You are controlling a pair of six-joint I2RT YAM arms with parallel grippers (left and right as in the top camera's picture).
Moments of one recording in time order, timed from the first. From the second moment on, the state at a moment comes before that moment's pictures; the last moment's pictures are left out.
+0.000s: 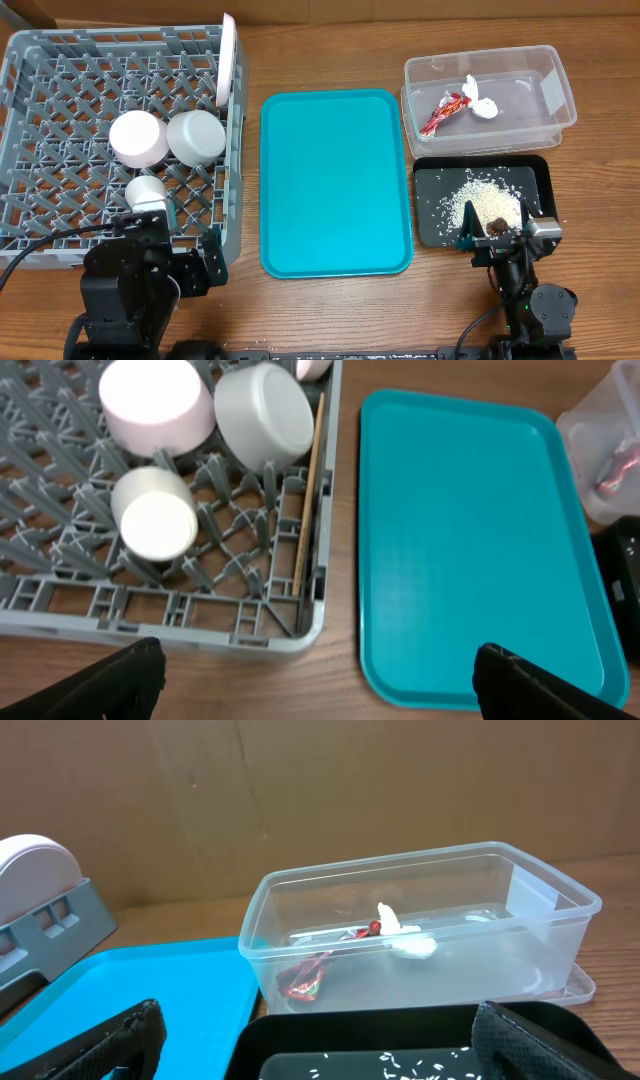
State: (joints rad) left arm -0.01 0.60 1.01 -1.15 0.02 -0.17; right arm 0.03 0.01 0.02 -0.03 -0.06 0.15
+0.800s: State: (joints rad) left arm -0.01 0.02 0.08 -0.10 0.16 -0.15; right arm 0.03 0.01 0.02 -0.03 -0.06 0.15
